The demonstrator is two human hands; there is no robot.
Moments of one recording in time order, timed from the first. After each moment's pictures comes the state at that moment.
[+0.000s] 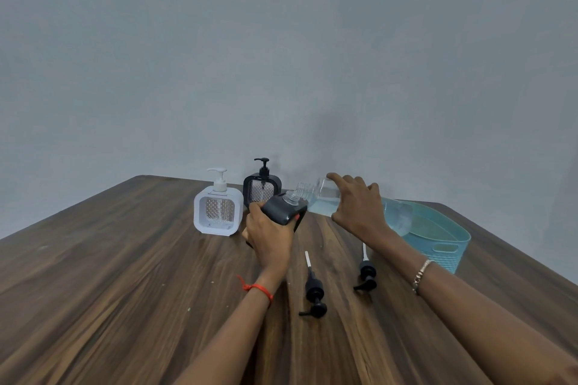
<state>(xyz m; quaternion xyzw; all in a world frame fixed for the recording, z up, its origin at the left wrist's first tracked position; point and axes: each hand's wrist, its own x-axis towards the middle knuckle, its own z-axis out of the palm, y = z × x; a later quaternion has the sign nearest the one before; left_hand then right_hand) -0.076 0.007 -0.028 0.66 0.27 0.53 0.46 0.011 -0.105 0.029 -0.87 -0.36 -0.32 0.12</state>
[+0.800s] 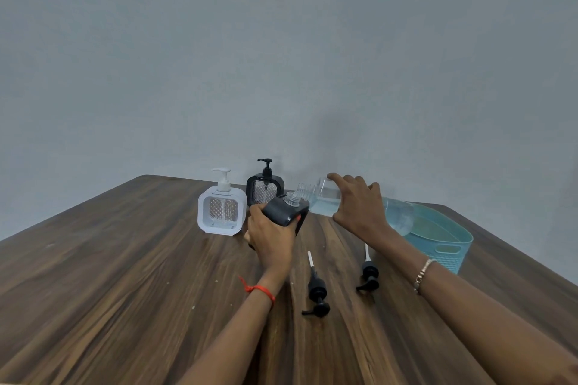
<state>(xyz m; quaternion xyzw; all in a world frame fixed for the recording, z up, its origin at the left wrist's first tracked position) -0.080 0.008 -0.029 0.65 0.28 0.53 0.47 0.006 -0.102 0.032 -0.87 -0.36 -0.32 0.11</state>
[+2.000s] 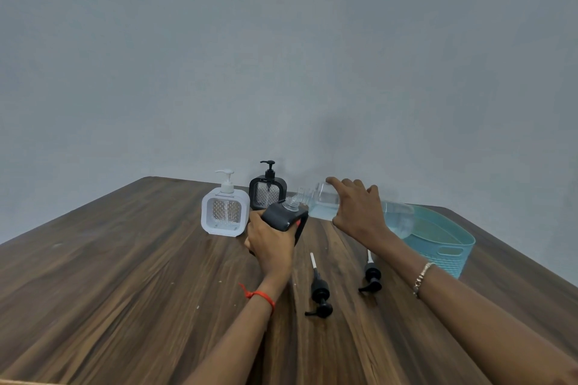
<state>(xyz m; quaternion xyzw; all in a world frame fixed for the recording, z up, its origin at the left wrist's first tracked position) -0.088 0.009 -0.034 0.64 0.29 0.52 0.49 0.000 -0.098 0.029 -0.87 -0.36 -0.33 0.09</state>
